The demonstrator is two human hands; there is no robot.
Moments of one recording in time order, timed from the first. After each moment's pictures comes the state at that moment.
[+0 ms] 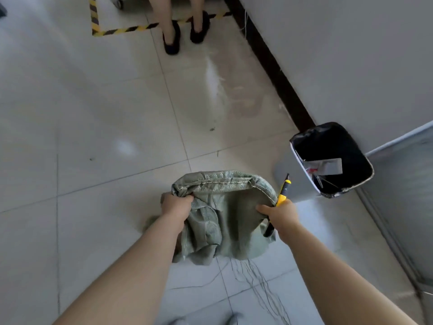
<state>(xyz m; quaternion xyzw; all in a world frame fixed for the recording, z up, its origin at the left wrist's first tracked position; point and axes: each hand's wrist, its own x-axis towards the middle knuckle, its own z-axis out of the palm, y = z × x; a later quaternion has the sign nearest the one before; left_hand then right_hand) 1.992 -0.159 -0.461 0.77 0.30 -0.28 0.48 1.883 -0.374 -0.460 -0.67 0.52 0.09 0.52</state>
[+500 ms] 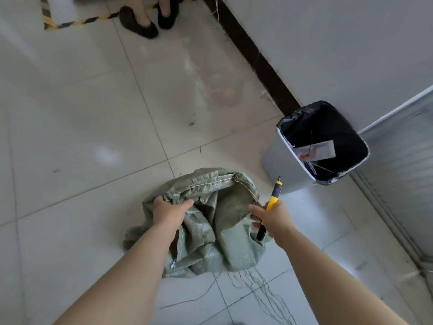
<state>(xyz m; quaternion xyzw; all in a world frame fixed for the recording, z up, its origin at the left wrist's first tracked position) 1.989 -0.183 -0.522 0.81 0.25 -0.34 0.41 1.867 -0.387 -0.523 -0.62 0.53 0.09 0.57</state>
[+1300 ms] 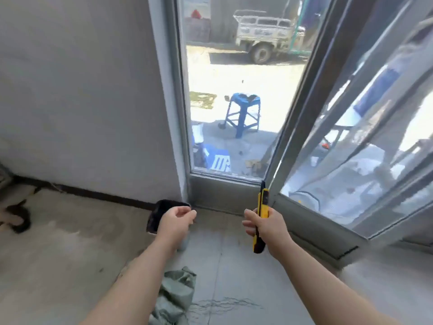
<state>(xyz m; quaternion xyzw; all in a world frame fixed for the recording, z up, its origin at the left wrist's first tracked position) 1.792 -0.320 0.050 0.71 -0.31 -0.48 0.41 1.572 -0.349 0.055 -0.37 0.60 -0.40 0.59</state>
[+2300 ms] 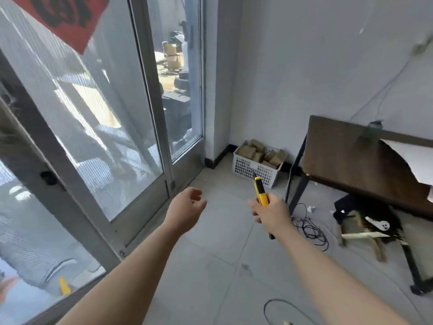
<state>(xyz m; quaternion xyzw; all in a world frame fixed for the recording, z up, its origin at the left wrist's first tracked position) 0.877 -0.237 0.139 0.25 -0.85 -0.45 0.09 0.790 -0.035 0.130 -0.05 0.83 -0.55 0.10</state>
